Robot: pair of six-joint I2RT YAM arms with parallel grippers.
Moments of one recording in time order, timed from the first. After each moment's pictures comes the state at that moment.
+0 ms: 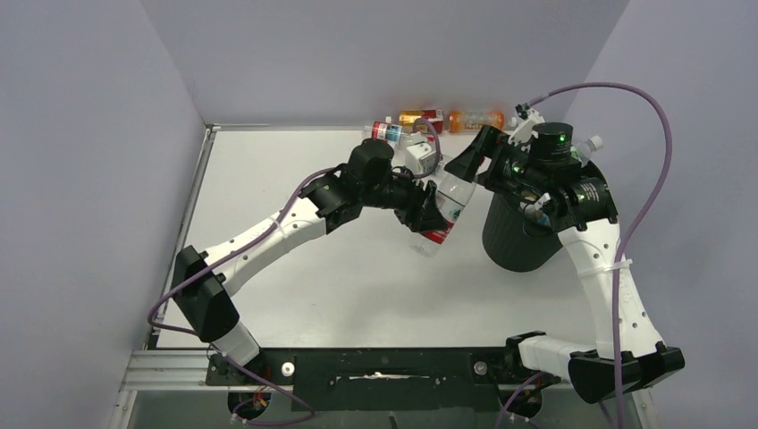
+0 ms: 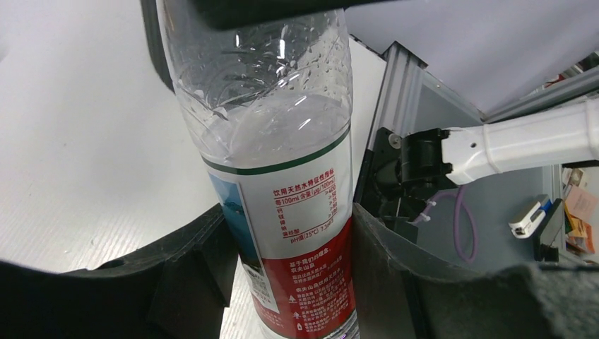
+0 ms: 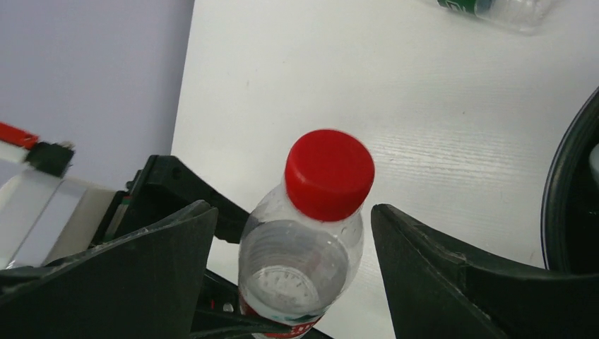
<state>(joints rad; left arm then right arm) -0.85 1.64 1.54 -0.33 0.53 -0.28 0.23 1.19 1.49 -0.79 -0.33 0.57</state>
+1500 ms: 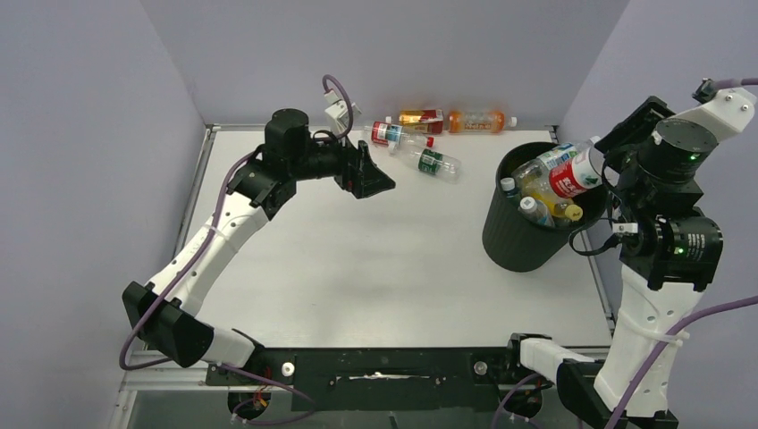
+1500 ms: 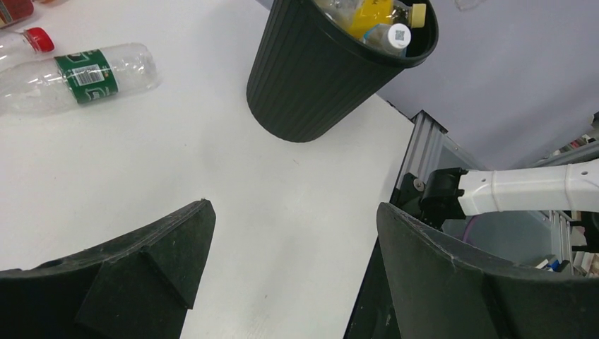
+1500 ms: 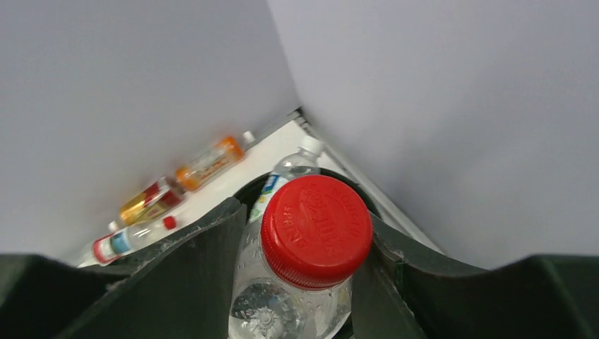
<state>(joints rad) -0.53 1.43 1.49 -0.35 0.66 -0.30 -0.04 1.15 2.00 -1.02 0.45 0.33</state>
